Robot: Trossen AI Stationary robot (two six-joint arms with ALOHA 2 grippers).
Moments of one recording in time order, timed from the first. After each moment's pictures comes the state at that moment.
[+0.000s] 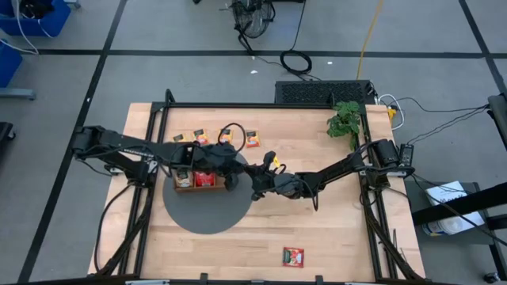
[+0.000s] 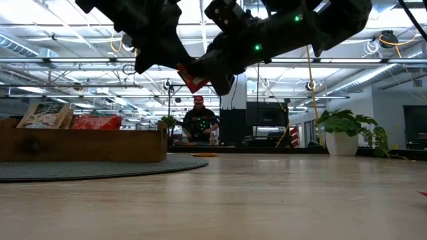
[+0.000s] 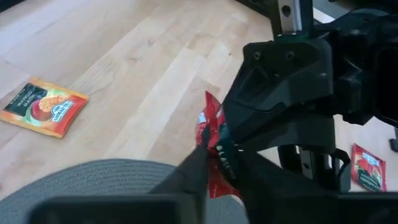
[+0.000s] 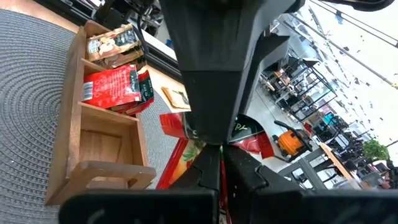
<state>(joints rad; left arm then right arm) -0.05 1.38 0.91 -0.17 -0.14 -0.50 0.20 1.89 0.96 0.77 0.70 -0.61</state>
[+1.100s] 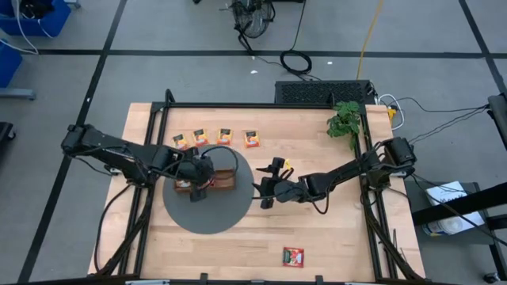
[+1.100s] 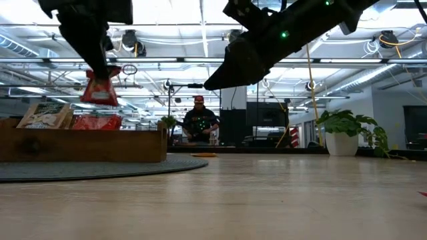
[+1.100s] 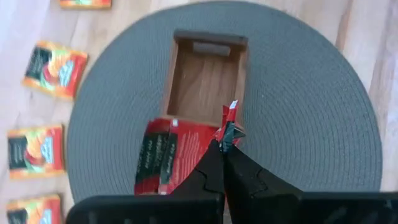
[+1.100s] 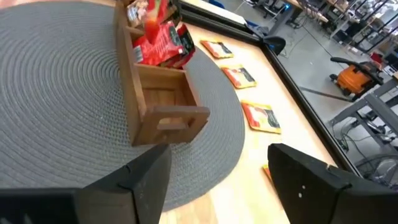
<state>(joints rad) -0.20 1.25 1.00 -0.93 -0.21 -0.39 0.26 1.75 0.96 0.28 0.68 -0.12</state>
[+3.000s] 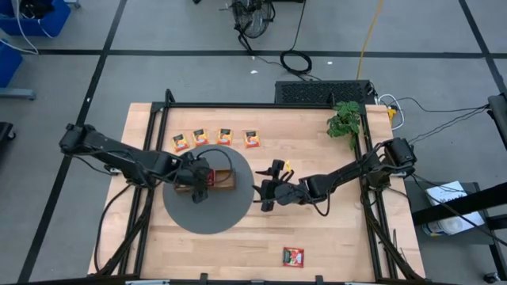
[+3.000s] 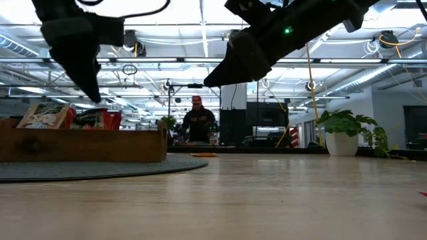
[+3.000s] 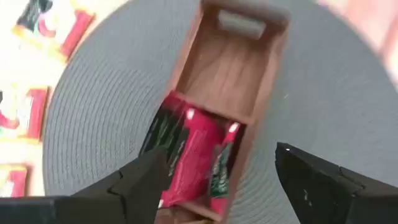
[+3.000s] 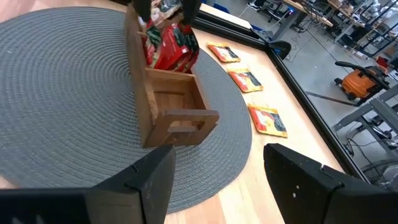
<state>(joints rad) -0.24 1.21 0.82 -0.80 -0.27 -0.60 0.28 1.75 0.96 0.29 0.68 -0.12</state>
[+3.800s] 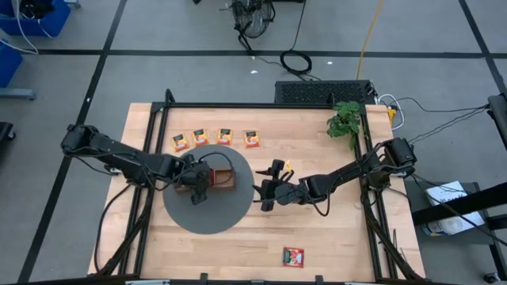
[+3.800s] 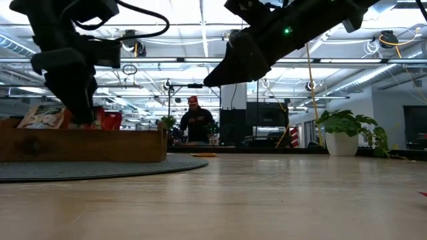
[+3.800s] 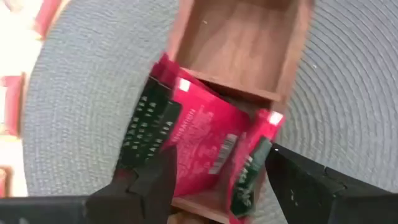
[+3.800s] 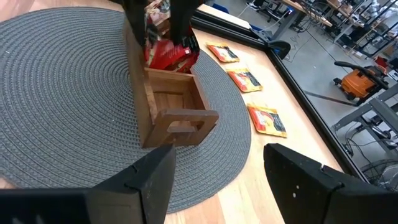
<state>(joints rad) -0.21 1.24 0.70 -0.69 -0.23 -0.53 0.28 1.75 0.96 0.29 0.68 -0.12</state>
